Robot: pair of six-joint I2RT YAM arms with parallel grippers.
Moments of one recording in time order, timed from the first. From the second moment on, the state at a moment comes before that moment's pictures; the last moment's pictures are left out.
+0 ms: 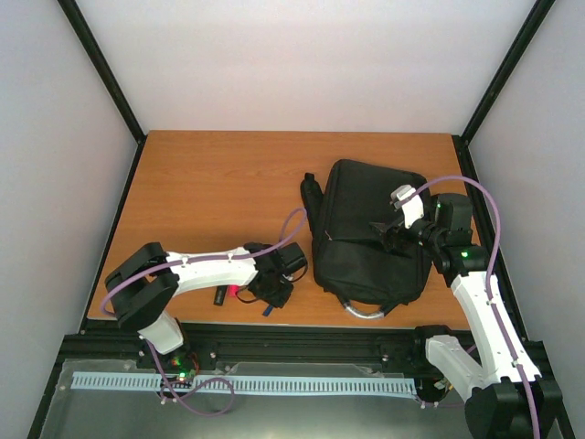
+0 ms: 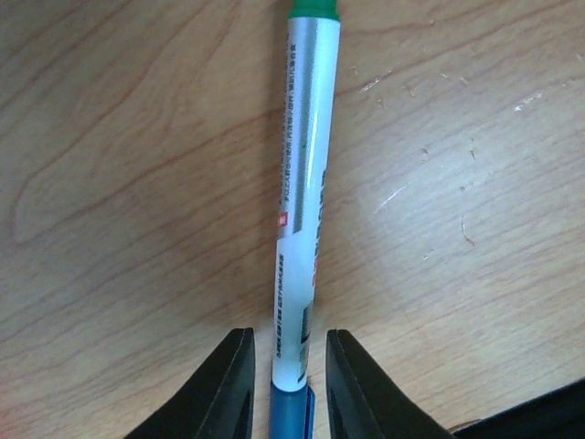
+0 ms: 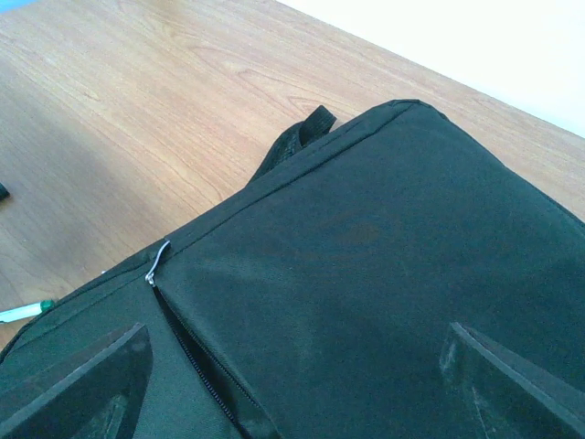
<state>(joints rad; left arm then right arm) -1.02 1.61 0.93 -0.76 -0.01 -0.54 0.05 0.88 0.77 -0.48 -0.54 -0.39</state>
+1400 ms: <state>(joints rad) -1.03 1.34 0.99 -0.72 0.12 -0.53 0.05 1.06 0.80 -0.72 -0.29 -0.84</state>
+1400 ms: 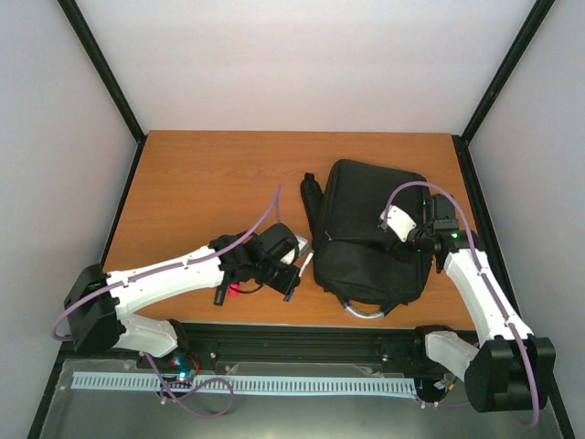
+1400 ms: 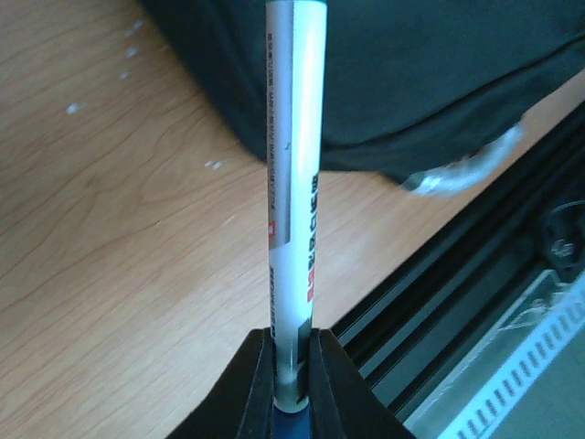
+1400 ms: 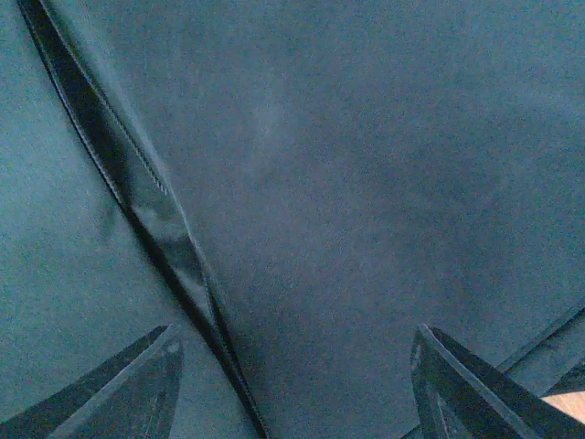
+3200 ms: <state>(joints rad) -0.99 2.07 1.65 -0.50 0.29 -0.61 0.17 1.13 0.87 -0.70 -0.36 -0.49</state>
